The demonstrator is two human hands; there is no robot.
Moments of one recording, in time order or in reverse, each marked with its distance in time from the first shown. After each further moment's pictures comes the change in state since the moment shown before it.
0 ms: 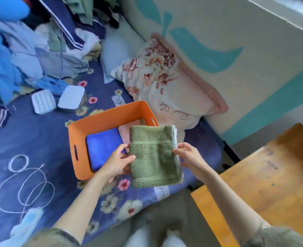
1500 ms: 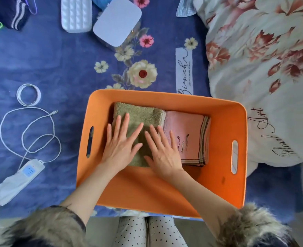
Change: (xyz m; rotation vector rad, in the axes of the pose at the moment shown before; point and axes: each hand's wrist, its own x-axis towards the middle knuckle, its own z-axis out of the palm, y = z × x) left_hand 0.195 -0.147 -0.108 1.099 0.402 0.106; right_hand 0.232 0.061 0.223 -1.461 -0.333 -0.943
